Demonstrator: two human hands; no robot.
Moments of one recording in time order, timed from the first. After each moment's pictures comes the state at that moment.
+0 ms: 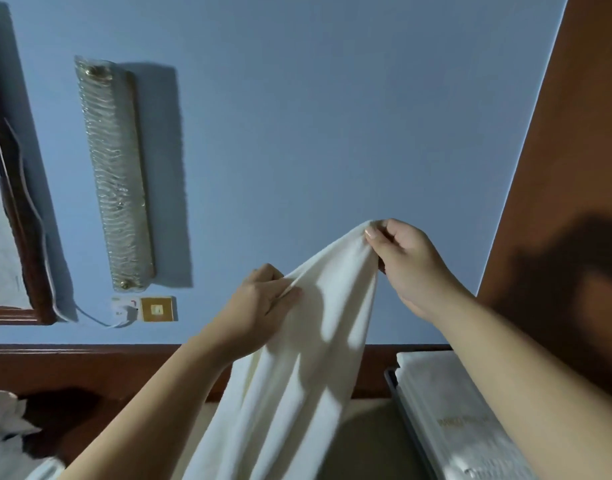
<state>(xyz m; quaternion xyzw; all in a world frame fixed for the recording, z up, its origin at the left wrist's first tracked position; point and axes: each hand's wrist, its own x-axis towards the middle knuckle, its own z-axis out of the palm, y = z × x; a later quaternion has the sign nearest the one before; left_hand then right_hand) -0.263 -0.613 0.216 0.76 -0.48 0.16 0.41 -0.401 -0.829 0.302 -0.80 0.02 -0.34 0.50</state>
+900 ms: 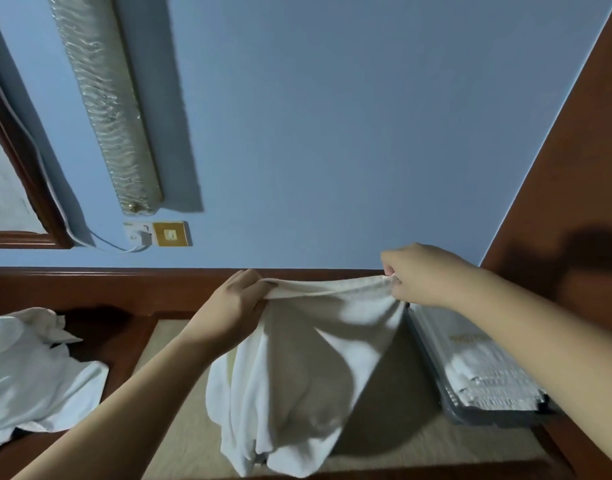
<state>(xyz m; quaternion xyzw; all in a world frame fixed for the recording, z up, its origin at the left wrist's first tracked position) -0.245 -0.555 0.077 0.79 -0.51 0.21 0.27 -0.399 -0.854 0.188 -0.99 0.12 0.05 -0.06</state>
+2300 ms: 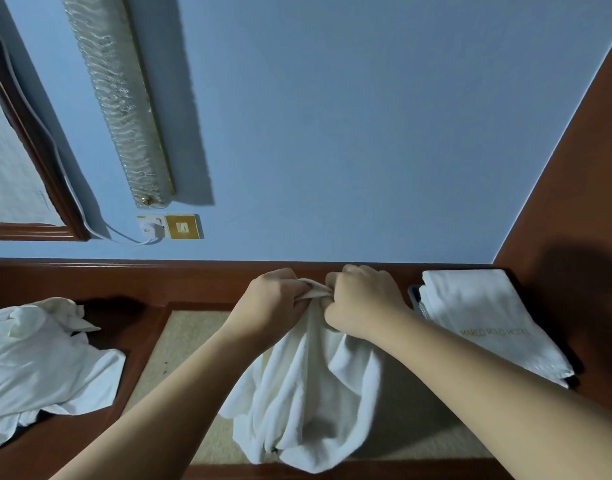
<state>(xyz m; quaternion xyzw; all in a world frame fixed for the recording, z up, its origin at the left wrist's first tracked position) -0.279 -0.592 0.082 0.79 -0.47 0.18 0.34 -0.376 -0.753 0.133 -0.99 0.09 -0.08 0.02</state>
